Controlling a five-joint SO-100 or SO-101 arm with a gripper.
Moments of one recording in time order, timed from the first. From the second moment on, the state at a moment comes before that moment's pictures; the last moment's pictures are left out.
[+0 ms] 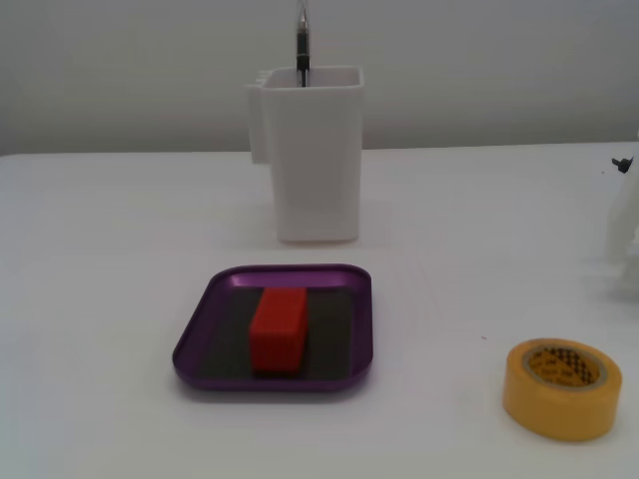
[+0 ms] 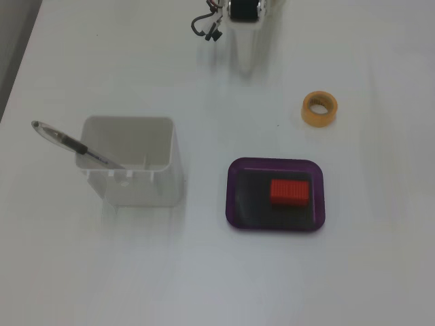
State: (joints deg) arm 6.3 192.6 174.1 68.4 -0.3
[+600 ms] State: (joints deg) arm 6.2 192.6 174.1 68.4 -0.3
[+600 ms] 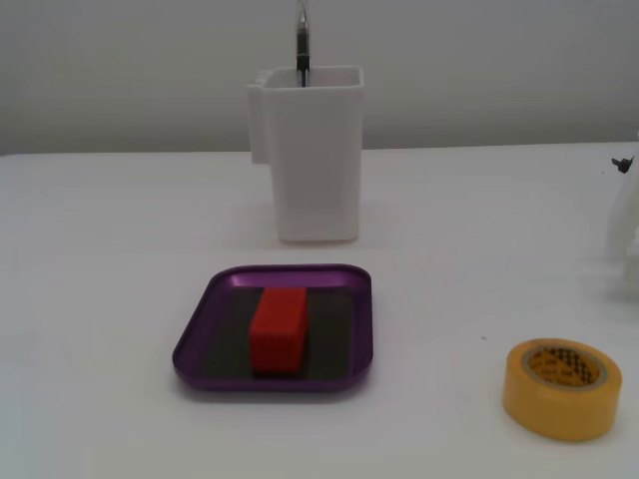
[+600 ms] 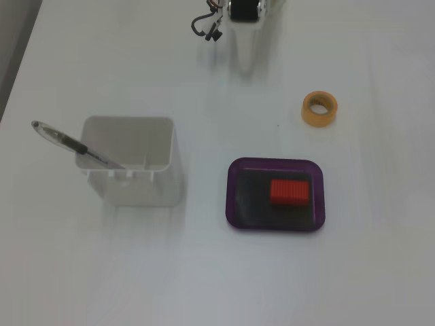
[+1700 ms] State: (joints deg) arm -1.8 145.0 124.4 68.3 -5.5
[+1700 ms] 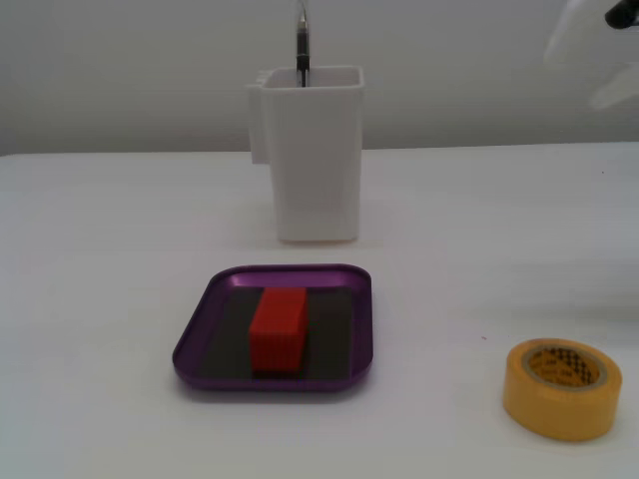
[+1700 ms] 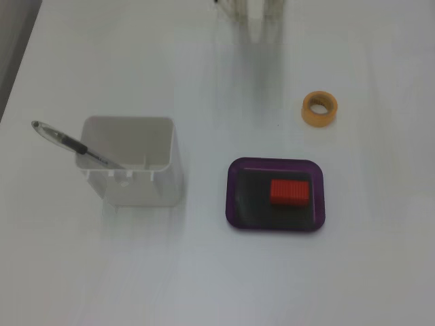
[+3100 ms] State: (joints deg) arm -4.8 49.4 46.8 68.3 4.4
